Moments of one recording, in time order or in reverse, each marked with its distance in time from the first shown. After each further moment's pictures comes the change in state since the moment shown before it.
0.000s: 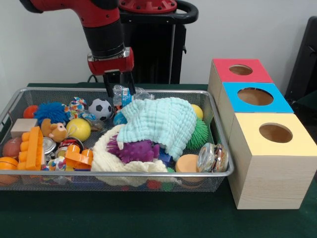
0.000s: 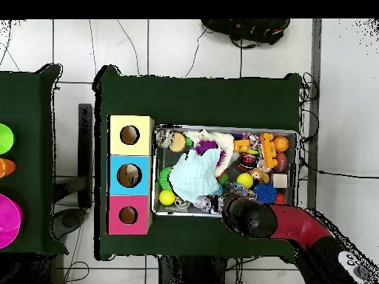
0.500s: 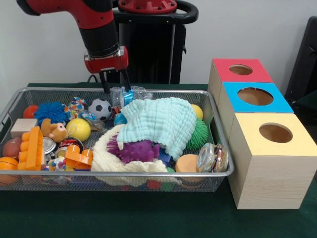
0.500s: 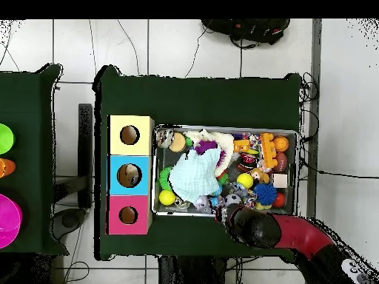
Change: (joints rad) arm -0.055 0.029 -0.003 0.031 -0.070 0.000 0.000
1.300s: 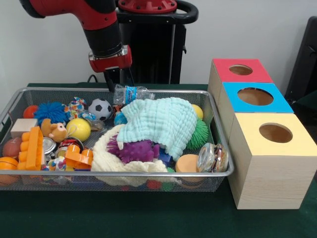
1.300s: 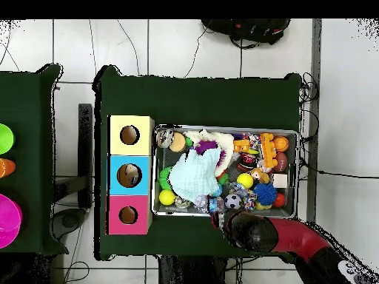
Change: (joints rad) arm -0.008 0.019 0.000 0.021 -0.021 -0.001 0.000
